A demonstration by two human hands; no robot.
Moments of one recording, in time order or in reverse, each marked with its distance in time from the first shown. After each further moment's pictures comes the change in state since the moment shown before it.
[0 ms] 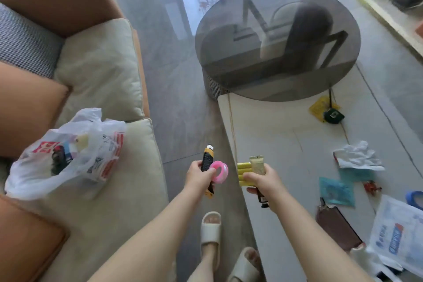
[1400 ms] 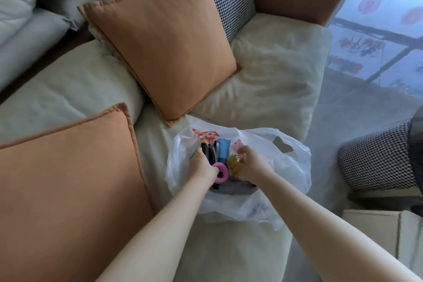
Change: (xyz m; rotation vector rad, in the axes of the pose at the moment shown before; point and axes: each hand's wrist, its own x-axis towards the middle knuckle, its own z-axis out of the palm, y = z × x) left_hand 0.197 -0.113 -0.483 -0.048 0.411 -0.196; right_hand 0.092 -0.091 0.613 -1.580 -0.391 -0.450
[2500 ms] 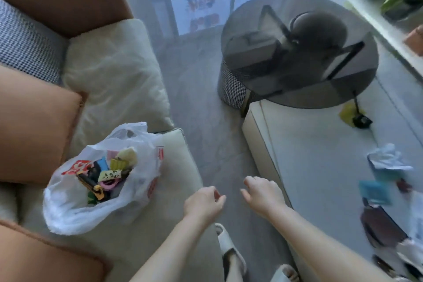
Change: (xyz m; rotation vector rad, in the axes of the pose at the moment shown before) left_hand -0.256 0.031 0.191 0.930 -0.465 0.659; right_hand -0.269 0.284 0.078 0.127 0.239 0.420
